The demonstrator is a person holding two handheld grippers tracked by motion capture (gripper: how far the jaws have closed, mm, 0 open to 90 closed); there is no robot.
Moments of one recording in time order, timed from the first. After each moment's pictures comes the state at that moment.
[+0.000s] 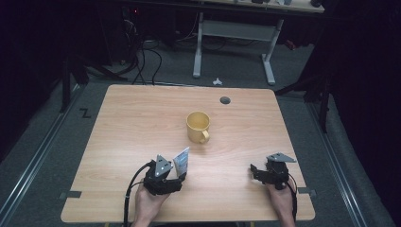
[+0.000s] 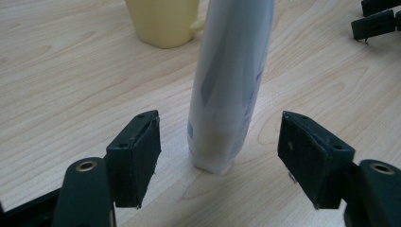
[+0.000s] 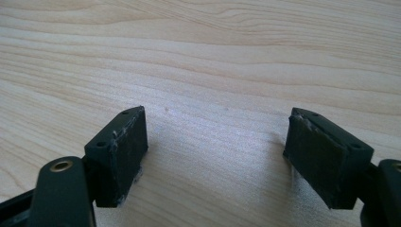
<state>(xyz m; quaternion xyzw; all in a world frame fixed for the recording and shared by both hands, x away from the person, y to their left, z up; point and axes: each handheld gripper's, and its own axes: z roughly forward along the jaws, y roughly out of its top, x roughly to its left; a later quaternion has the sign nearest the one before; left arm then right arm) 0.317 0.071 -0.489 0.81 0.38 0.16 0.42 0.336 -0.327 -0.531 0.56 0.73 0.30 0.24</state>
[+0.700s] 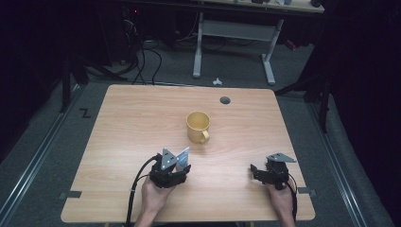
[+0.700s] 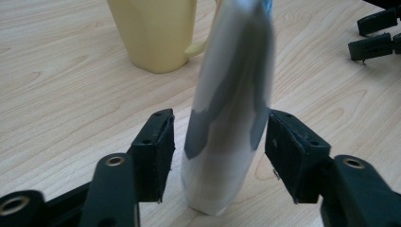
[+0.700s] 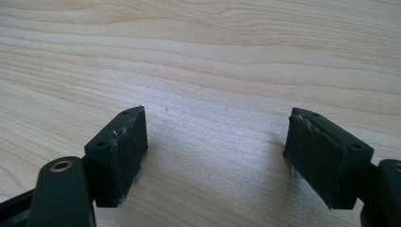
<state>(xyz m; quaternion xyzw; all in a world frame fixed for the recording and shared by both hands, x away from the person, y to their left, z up) 0.333 0.056 -0.483 0.80 0.37 0.17 0.43 0.335 -0.327 -0.531 0.56 0.73 0.30 0.24</state>
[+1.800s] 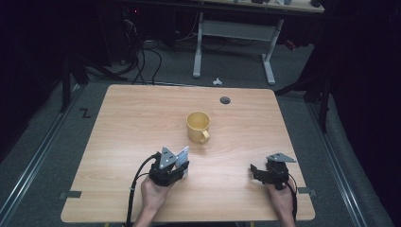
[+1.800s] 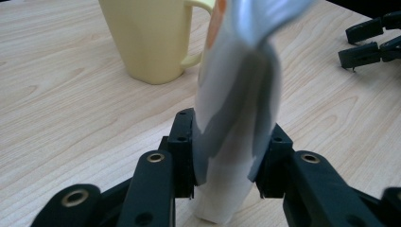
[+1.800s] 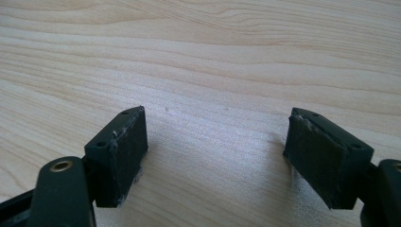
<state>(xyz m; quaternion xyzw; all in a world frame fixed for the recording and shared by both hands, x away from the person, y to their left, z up) 0.336 0.059 -0.480 0.80 0.36 0.16 0.45 0.335 -0.327 -0.531 0.56 0.73 0.30 0.24</state>
